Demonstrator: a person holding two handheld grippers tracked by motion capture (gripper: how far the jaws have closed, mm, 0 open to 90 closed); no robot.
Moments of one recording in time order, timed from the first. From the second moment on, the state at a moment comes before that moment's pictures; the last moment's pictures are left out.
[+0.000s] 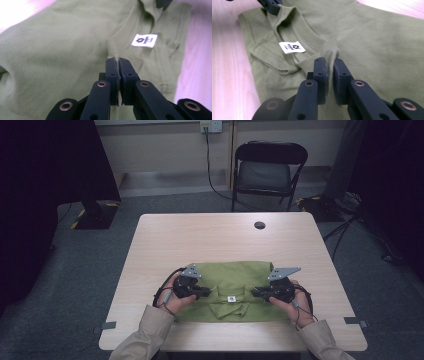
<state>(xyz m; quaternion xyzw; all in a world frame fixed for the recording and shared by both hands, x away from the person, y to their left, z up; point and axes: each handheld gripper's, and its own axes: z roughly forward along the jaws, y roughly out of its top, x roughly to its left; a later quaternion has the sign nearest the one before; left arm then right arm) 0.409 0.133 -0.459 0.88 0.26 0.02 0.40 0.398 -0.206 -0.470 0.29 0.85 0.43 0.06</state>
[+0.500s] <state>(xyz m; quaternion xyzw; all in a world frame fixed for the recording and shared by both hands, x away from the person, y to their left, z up) 0.386 0.142 -0.426 0.87 0.23 0.00 0.43 0.377 -0.220 -0.447 0.27 0.84 0.47 0.06</state>
